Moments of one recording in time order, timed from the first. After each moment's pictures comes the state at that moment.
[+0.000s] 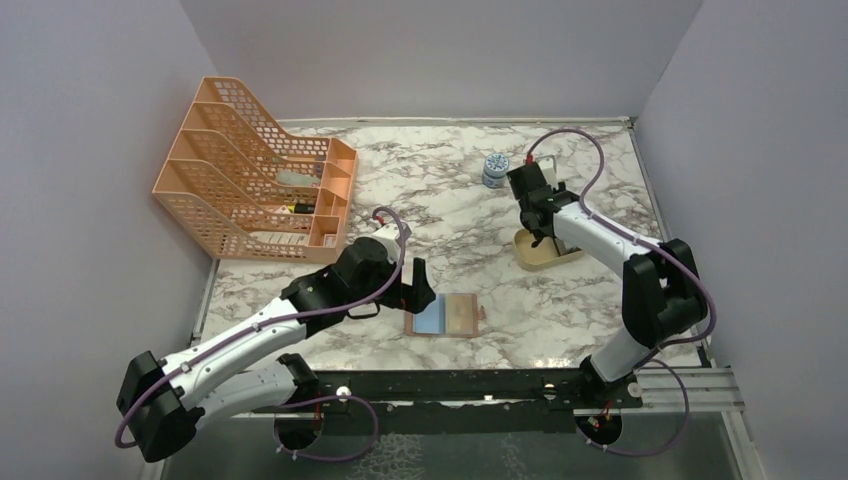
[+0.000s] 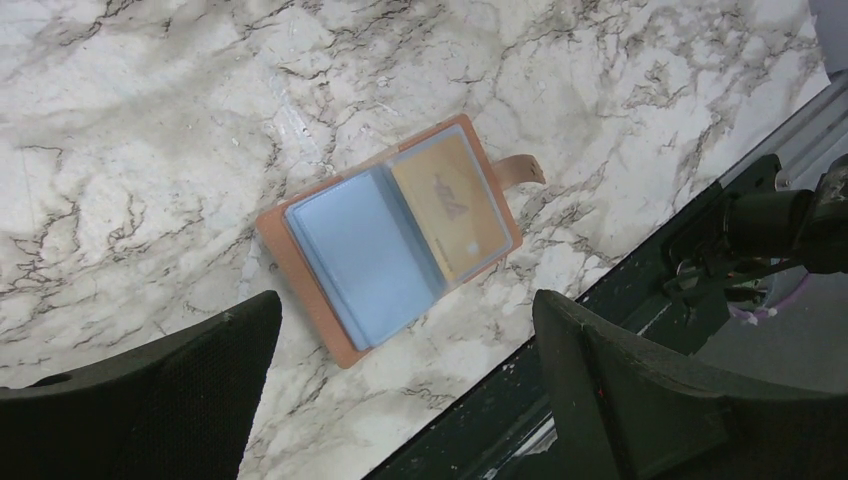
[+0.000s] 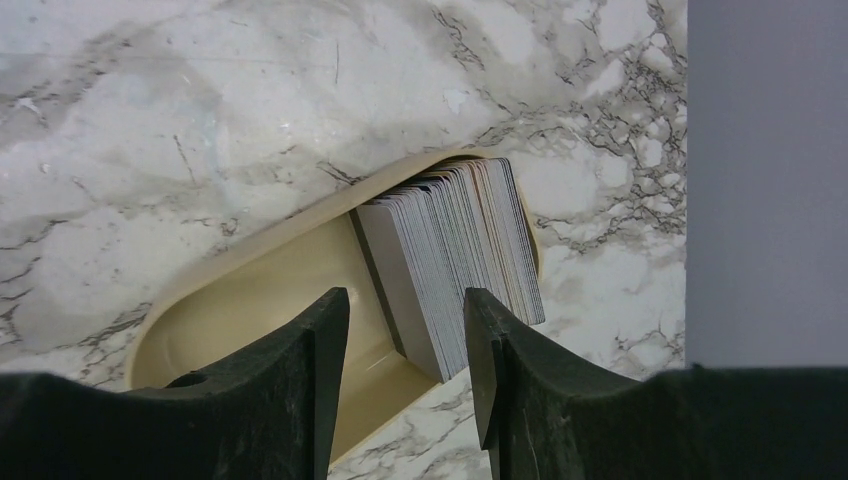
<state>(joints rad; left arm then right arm) -0.86 0.96 0.68 -0.36 0.03 -0.55 0.43 1.61 1.11 -0.50 0.71 0.17</state>
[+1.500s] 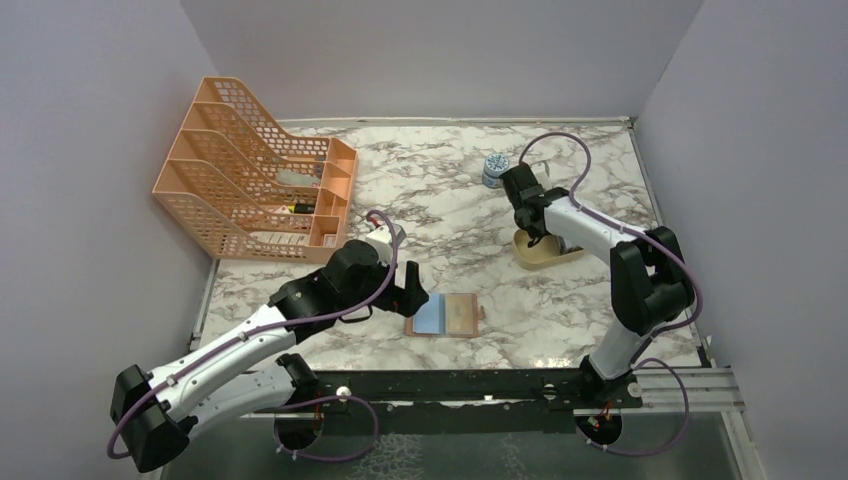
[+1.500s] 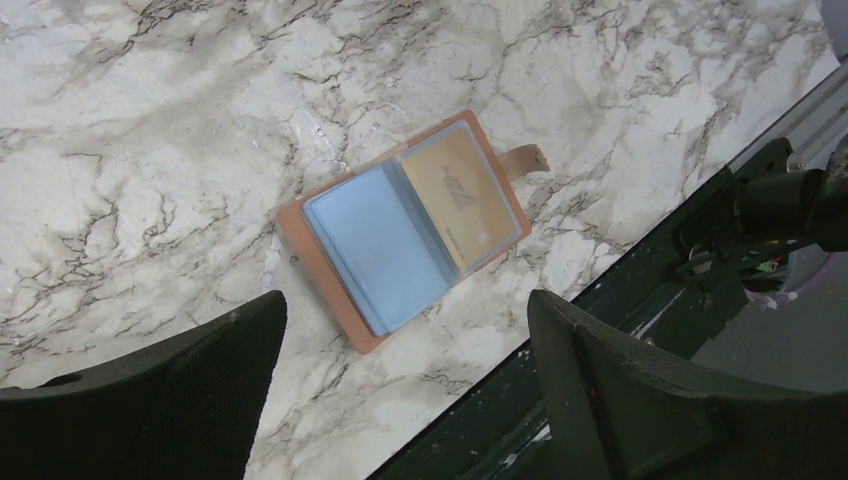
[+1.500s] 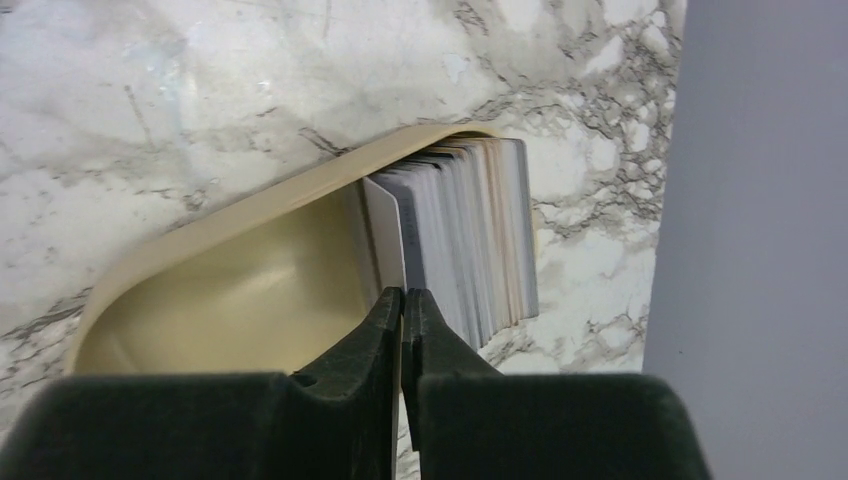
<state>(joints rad) -0.86 0.85 0.68 -0.41 0.02 -0.48 0.42 1.72 1.15 -0.58 0.76 0.13</state>
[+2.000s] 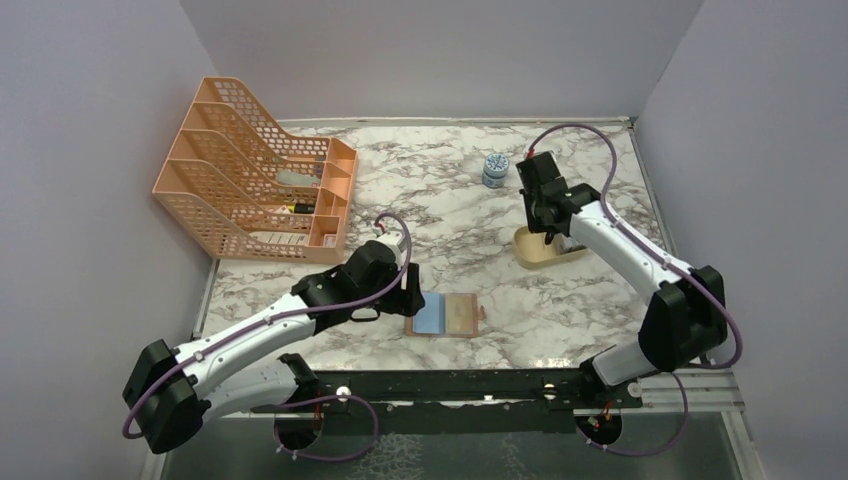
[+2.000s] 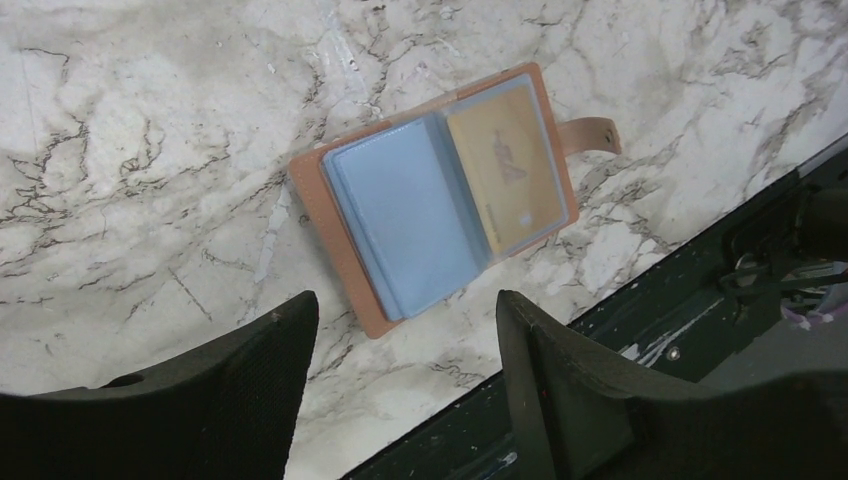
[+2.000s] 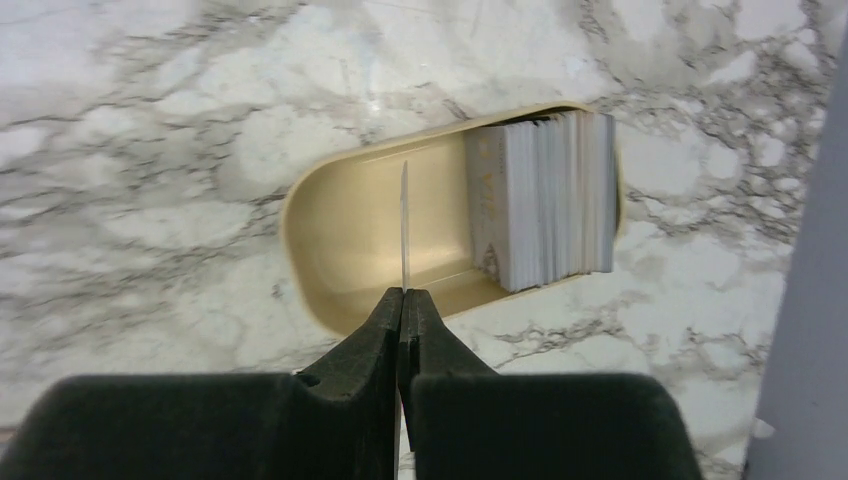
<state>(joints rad) -0.86 0.98 0.66 -0.42 0.01 -0.58 0.43 1.52 1.19 -0.70 0.47 0.19</state>
